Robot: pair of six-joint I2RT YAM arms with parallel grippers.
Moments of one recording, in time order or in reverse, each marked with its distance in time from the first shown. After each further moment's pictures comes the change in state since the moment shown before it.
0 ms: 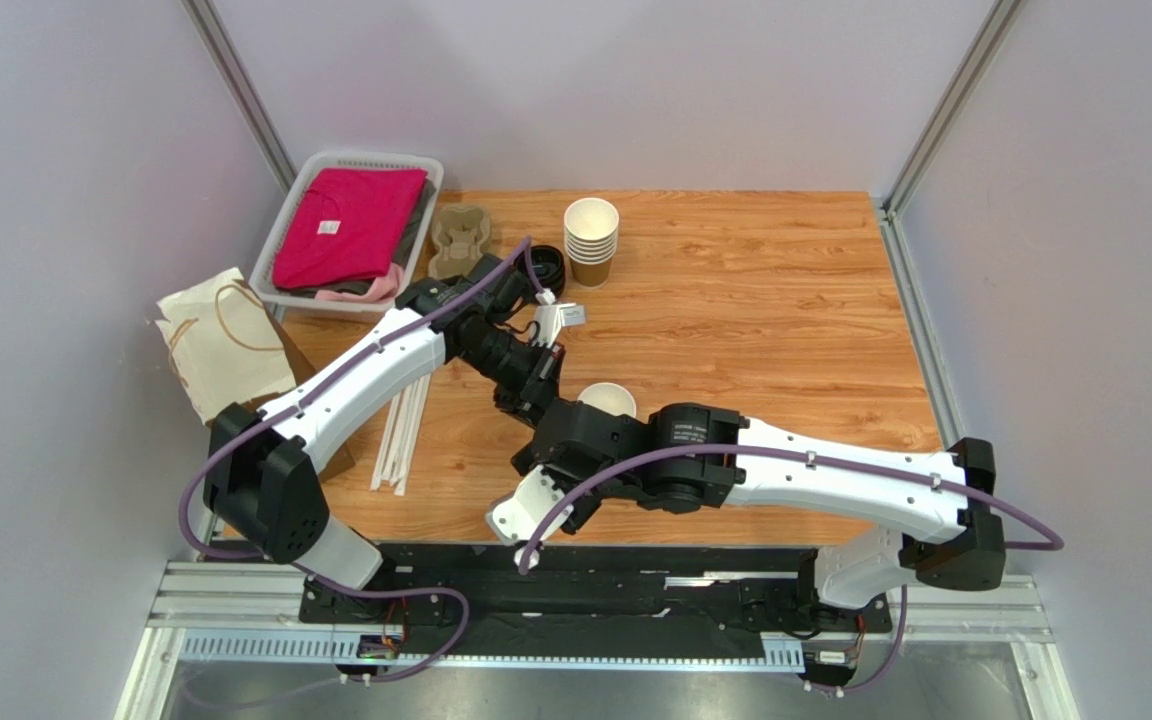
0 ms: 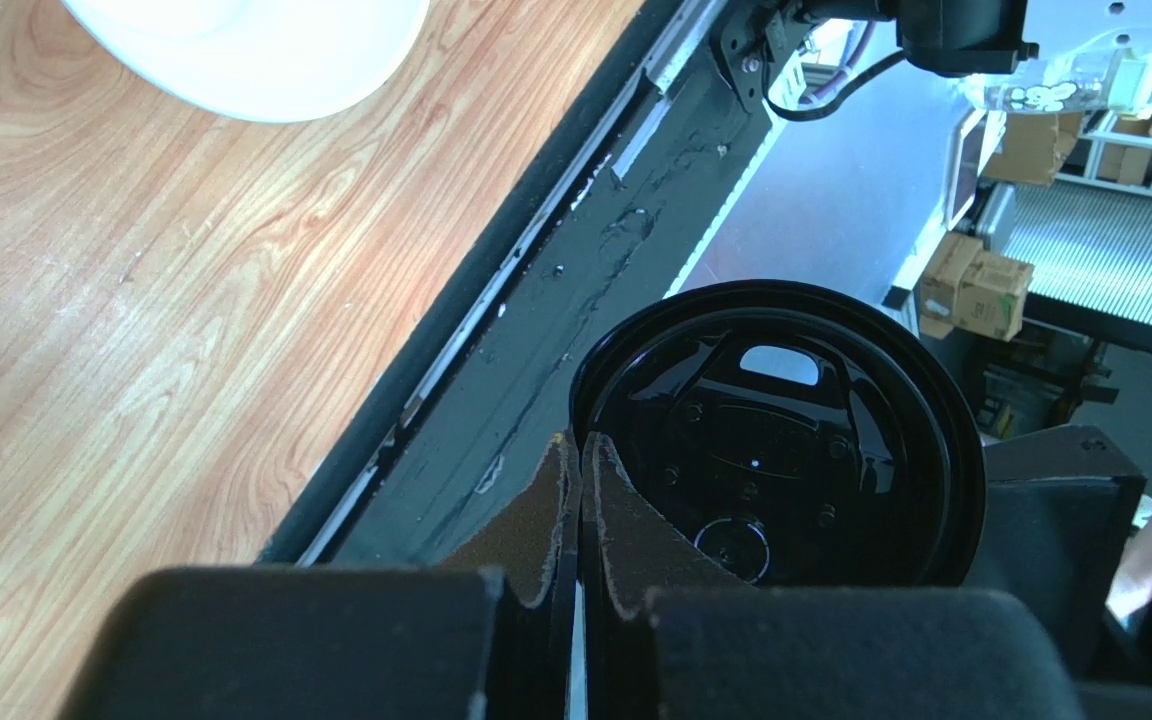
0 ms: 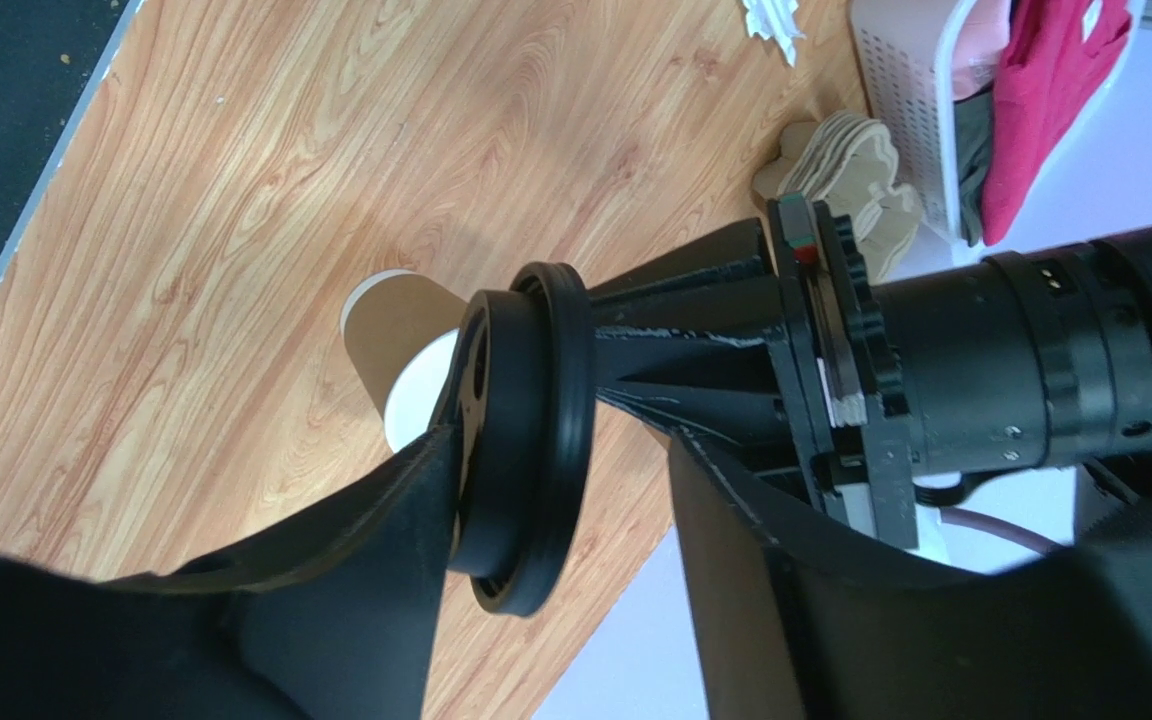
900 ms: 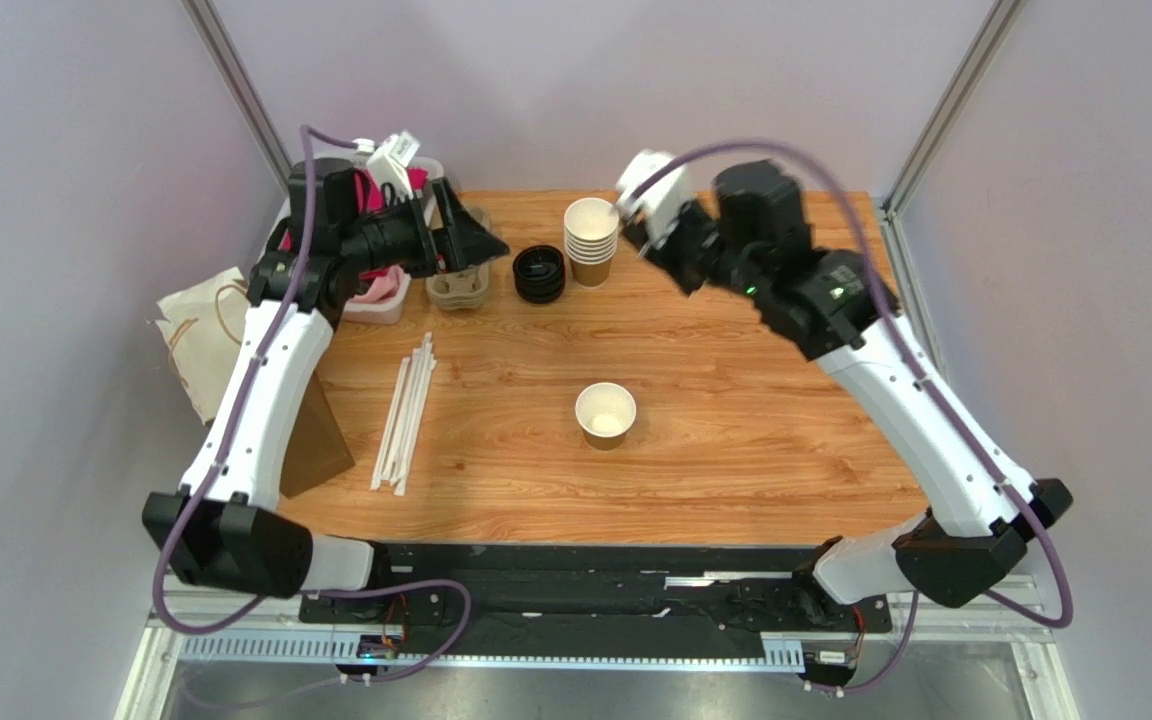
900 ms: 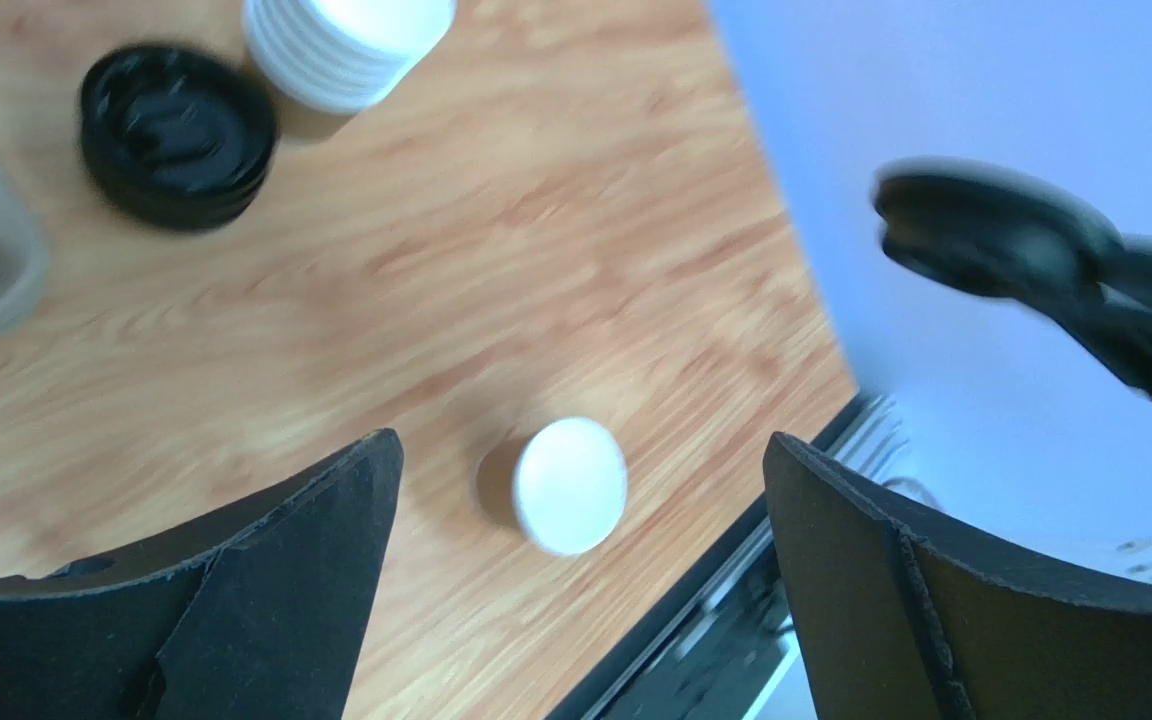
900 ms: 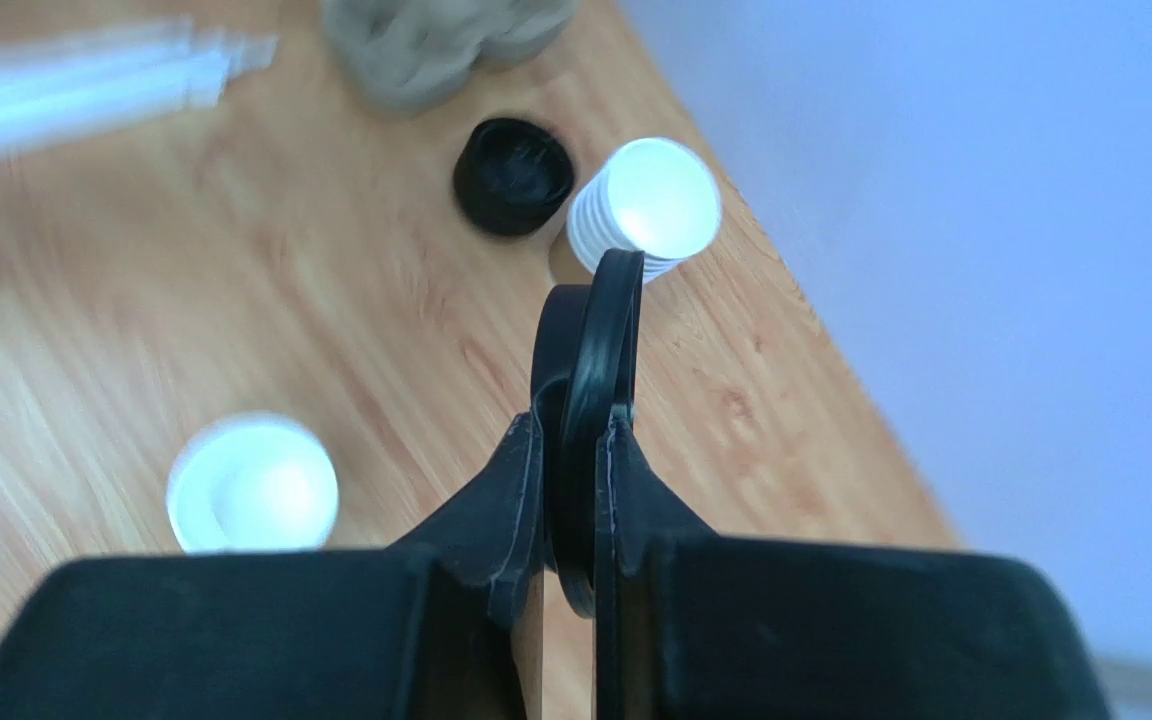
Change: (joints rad) left arm 0.452 -0.132 0.196 0.390 -0.089 -0.254; right arm -0.650 -0.024 0.289 0.141 -0.257 0.546
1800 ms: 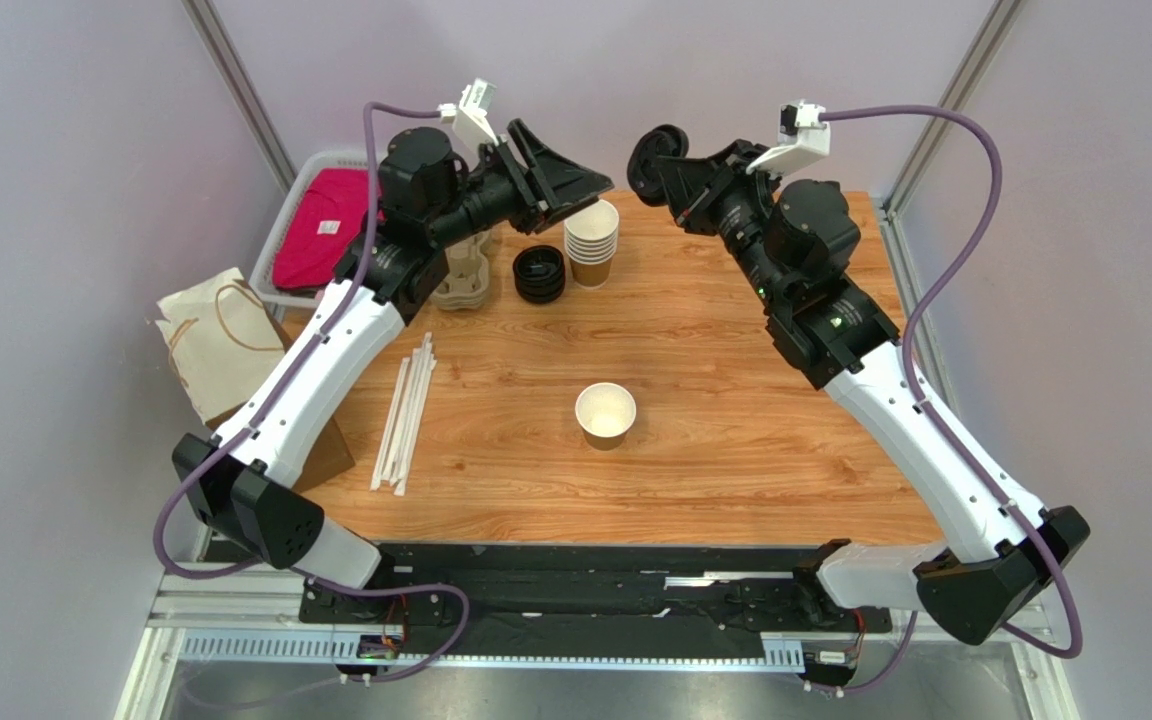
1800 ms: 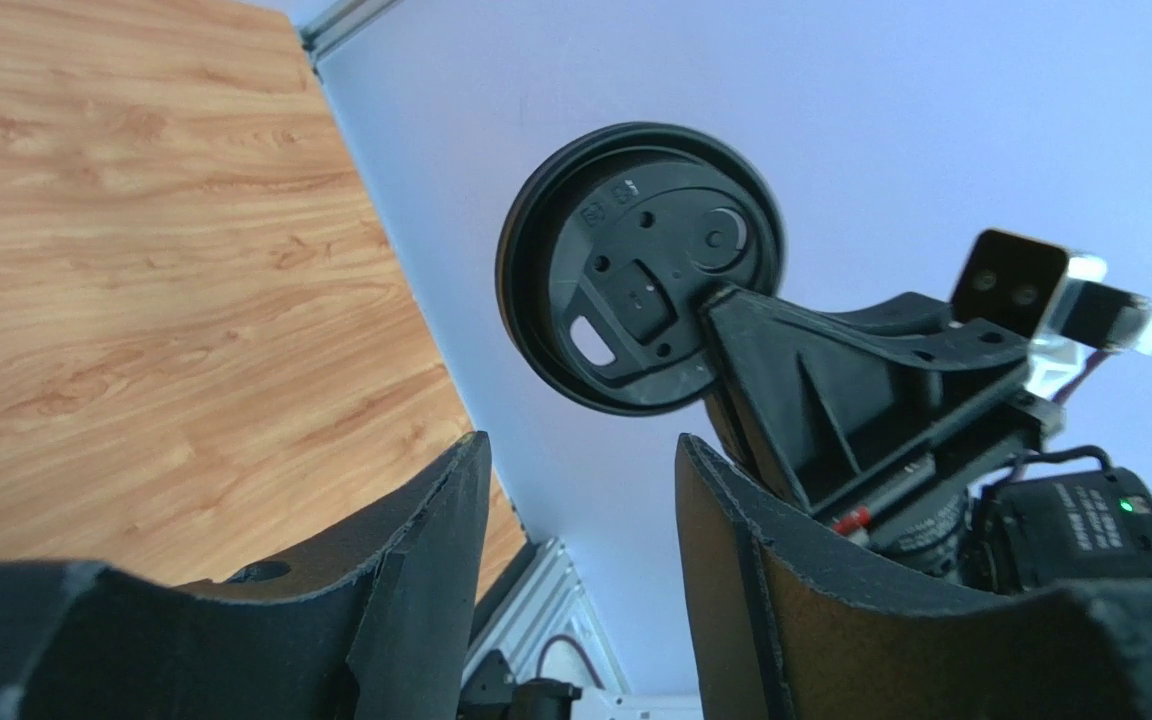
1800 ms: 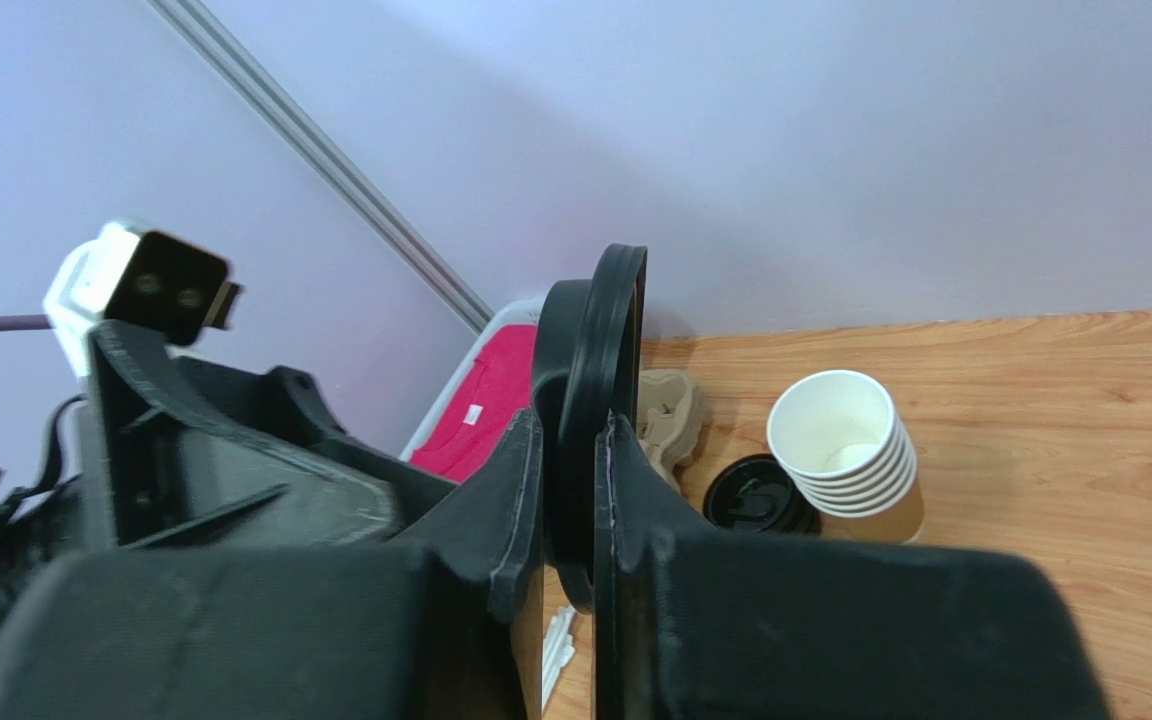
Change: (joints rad) left arm -0.353 0.099 0.113 0.488 -0.234 -0.629; right arm -0.160 -0.141 -0.318 0.756 0.199 1.104
